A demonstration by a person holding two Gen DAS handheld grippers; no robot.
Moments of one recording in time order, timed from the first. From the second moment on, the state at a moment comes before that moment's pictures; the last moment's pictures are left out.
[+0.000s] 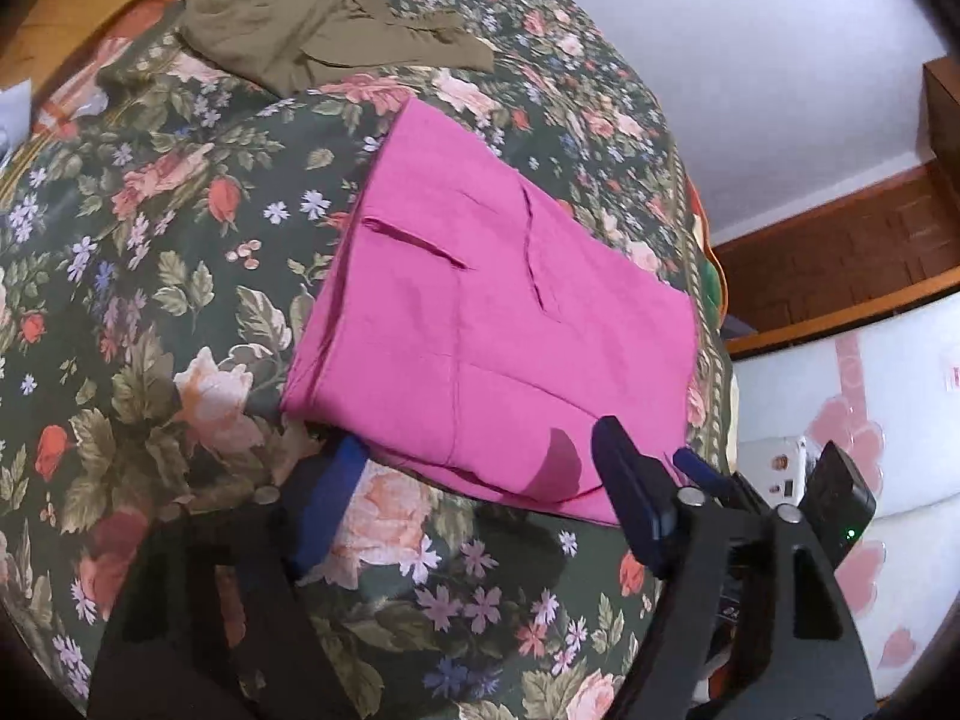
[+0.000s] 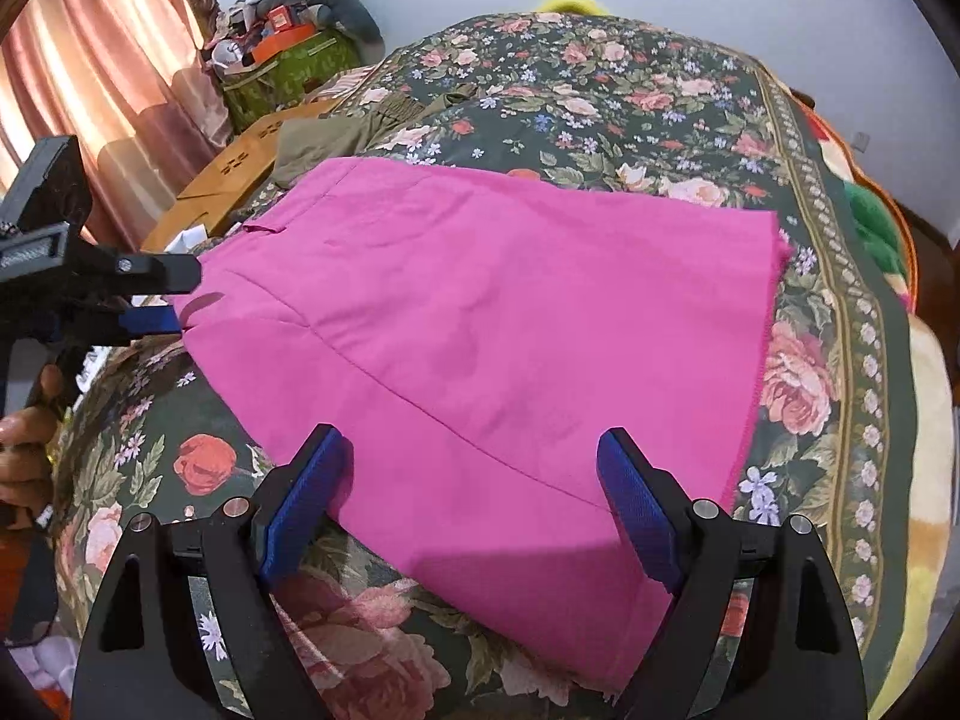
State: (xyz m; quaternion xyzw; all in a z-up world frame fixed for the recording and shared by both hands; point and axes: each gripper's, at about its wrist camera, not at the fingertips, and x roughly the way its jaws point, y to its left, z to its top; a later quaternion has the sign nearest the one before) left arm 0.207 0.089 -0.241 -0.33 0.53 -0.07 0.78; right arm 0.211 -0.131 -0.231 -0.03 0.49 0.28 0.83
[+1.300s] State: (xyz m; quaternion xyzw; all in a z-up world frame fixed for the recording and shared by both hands) left arm 0.156 0.026 -0.168 0.15 0.35 0.12 0.92; right arm 0.197 -0.137 -0.227 -0.01 0.48 0.27 0.83
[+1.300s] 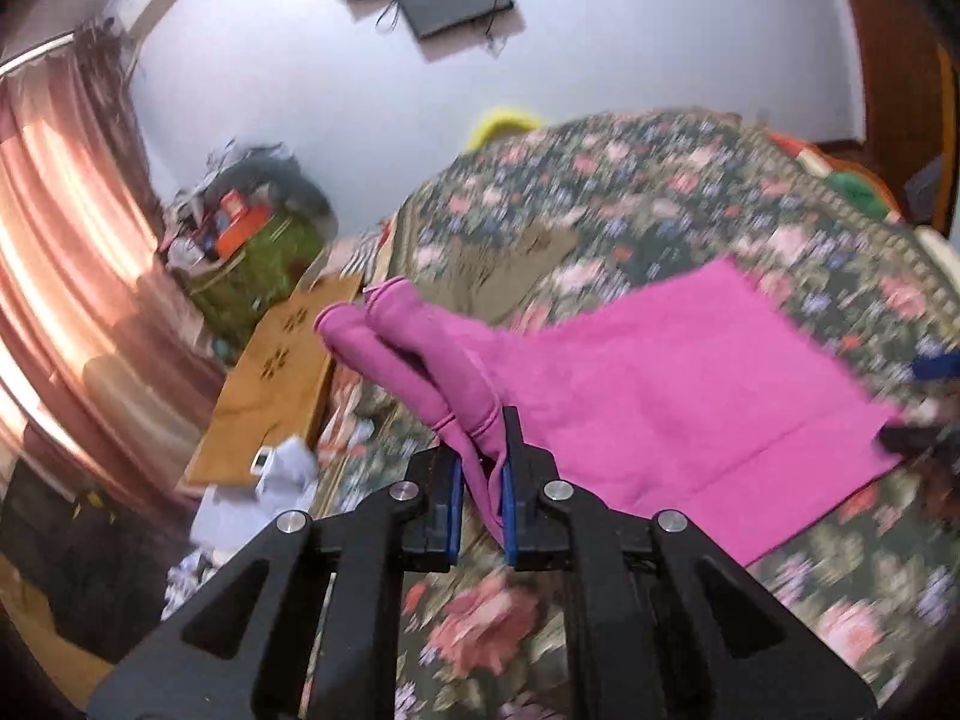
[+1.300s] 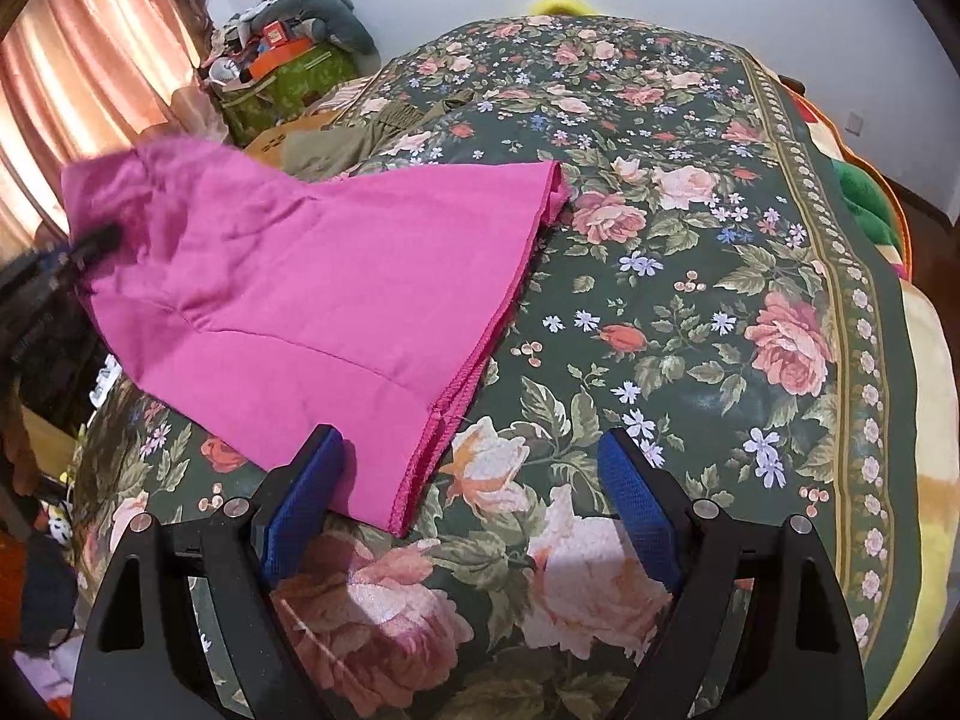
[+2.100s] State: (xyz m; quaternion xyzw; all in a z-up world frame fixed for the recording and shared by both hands) left arm 0.198 -0.047 -0.147 0.01 0.43 -0.11 0.90; right arm 0.196 -0.143 -0.230 0.00 0.48 0.28 0.83
